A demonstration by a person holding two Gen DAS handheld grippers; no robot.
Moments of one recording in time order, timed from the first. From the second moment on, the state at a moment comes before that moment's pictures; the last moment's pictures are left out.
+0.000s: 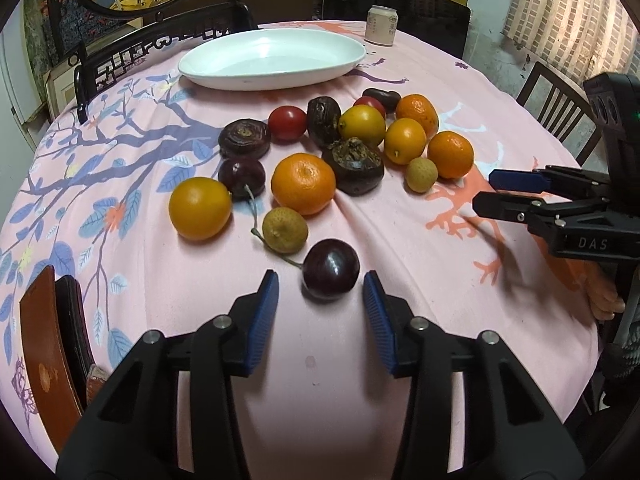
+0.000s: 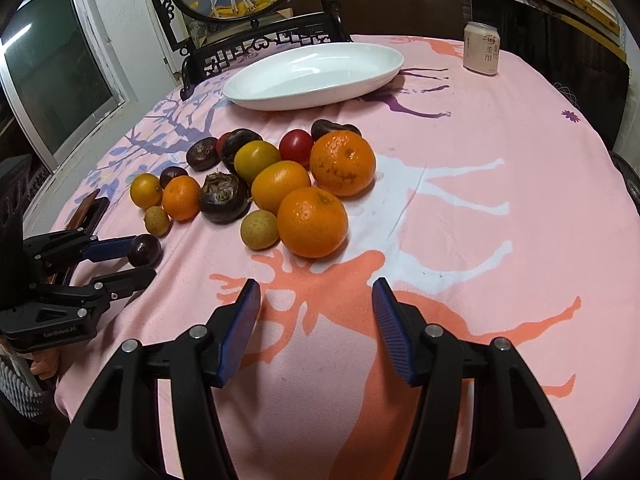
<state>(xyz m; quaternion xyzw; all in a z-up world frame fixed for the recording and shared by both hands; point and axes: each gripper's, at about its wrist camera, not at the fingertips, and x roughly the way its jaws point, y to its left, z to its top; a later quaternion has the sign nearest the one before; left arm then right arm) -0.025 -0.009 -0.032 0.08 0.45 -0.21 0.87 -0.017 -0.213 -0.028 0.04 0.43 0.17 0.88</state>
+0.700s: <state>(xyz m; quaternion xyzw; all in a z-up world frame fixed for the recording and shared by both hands) -0.023 -0.003 -0.014 0.06 0.42 -0.20 0.88 0.009 -0.212 -0.024 0.06 0.44 0.17 0.88</state>
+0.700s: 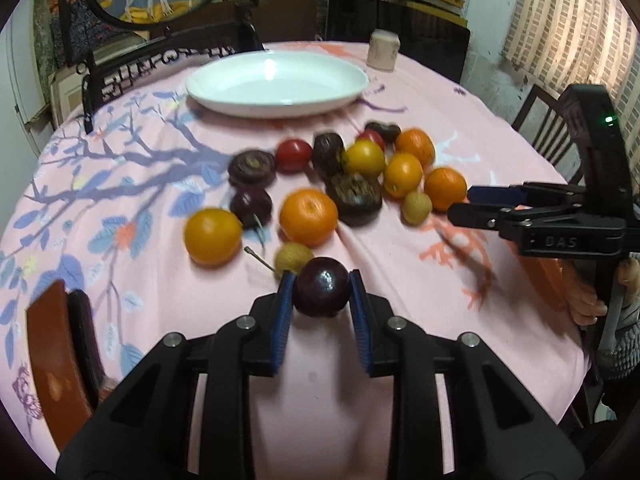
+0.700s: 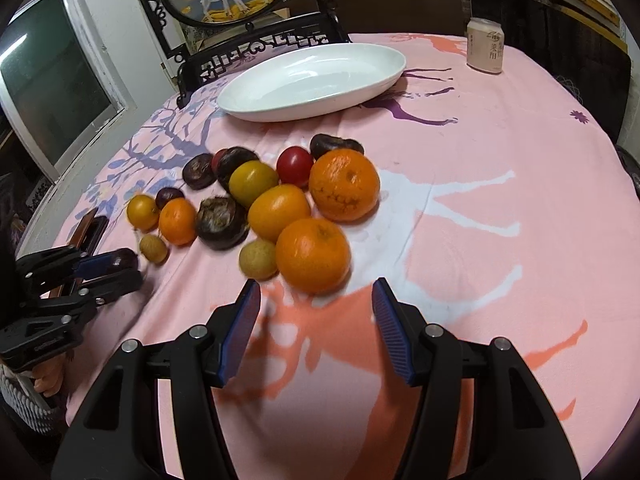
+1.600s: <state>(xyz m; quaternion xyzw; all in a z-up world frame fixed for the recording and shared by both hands) 0.173 -0.039 0.015 0.02 0.44 -0.15 0.88 0.175 -0.201 0.027 0.09 0.41 0.16 0.89</state>
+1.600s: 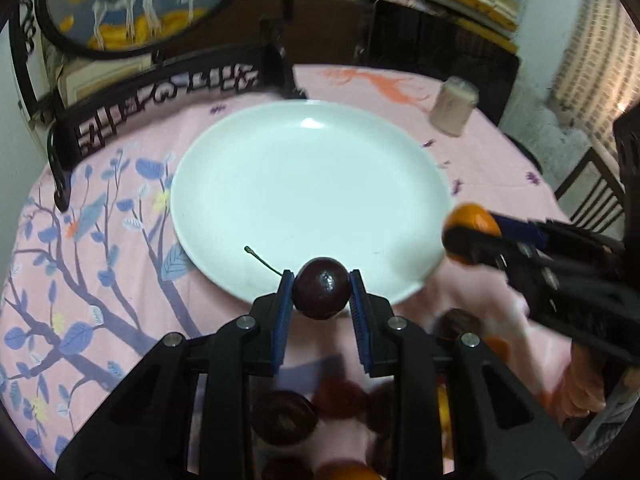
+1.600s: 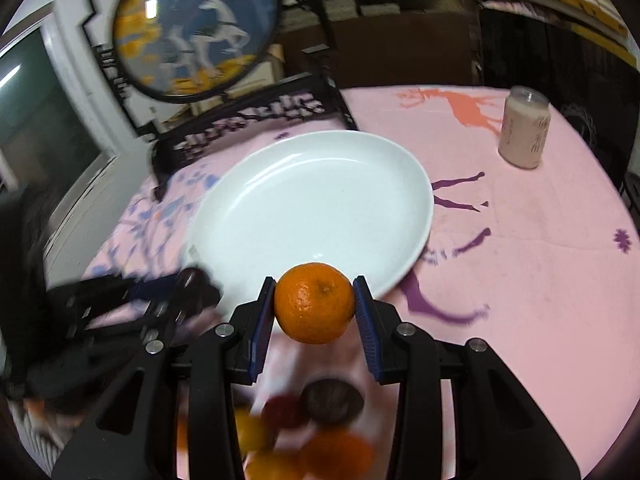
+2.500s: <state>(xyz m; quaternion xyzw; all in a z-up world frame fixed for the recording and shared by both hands) 0.120 0.028 0.028 -0.03 0.40 -0.10 0.91 0.126 -0.228 0.029 0.14 0.39 0.20 0.89</state>
